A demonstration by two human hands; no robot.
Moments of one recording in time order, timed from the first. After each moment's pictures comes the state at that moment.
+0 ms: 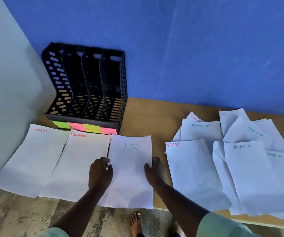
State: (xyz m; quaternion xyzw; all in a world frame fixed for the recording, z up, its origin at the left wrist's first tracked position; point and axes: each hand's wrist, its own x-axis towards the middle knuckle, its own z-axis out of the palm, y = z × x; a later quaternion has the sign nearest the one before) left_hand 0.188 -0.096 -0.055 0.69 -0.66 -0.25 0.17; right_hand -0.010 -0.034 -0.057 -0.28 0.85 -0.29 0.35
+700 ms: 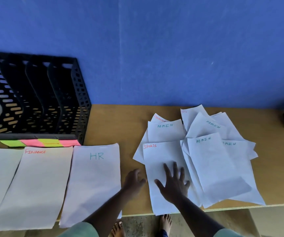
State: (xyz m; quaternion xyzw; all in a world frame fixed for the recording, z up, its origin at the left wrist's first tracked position) left_hand -0.015 -0.021 -0.067 0.50 -0.69 -0.53 -0.01; right_hand -0.173 0.094 -0.092 -0.39 0.90 0.04 0.18
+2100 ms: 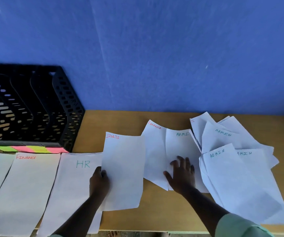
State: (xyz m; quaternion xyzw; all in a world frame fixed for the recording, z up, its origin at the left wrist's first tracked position) left_hand -0.022 -0.056 -0.054 0.71 -0.56 -0.38 0.19; right_hand -0.321 0.070 -0.087 -0.48 0.87 0.02 0.12
